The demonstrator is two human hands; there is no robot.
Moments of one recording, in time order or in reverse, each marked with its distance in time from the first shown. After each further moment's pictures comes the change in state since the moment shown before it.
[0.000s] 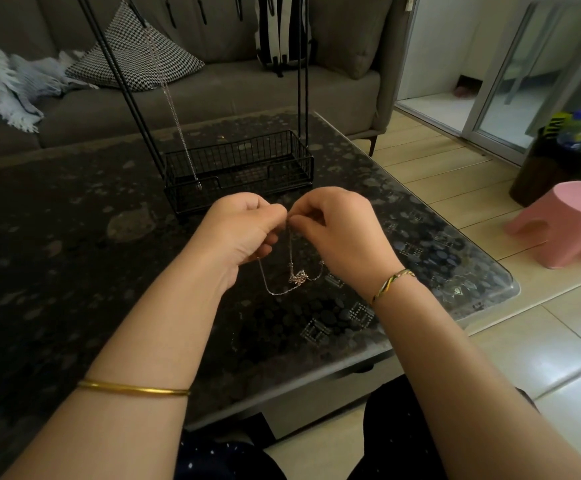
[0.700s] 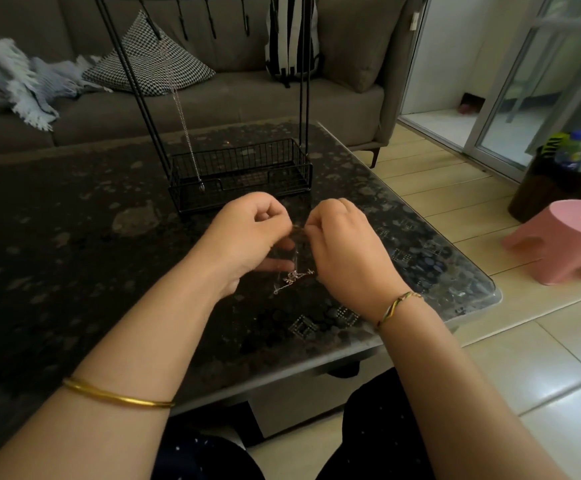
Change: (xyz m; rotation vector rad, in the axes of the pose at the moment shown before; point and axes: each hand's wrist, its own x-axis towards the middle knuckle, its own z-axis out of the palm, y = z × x) left_hand -0.026 0.004 0.005 -0.035 -0.083 0.124; right_hand -0.024 -0.001 -0.013 -0.149 -0.055 0.004
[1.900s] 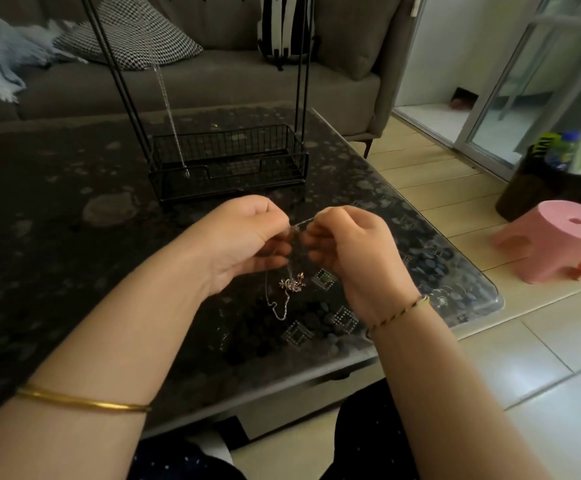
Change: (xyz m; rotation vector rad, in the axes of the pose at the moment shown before) left_hand 0.022 -0.008 0.000 -0.154 -0.179 -0.184; right_hand 0.012 0.010 0.014 1.004 0.099 0.488
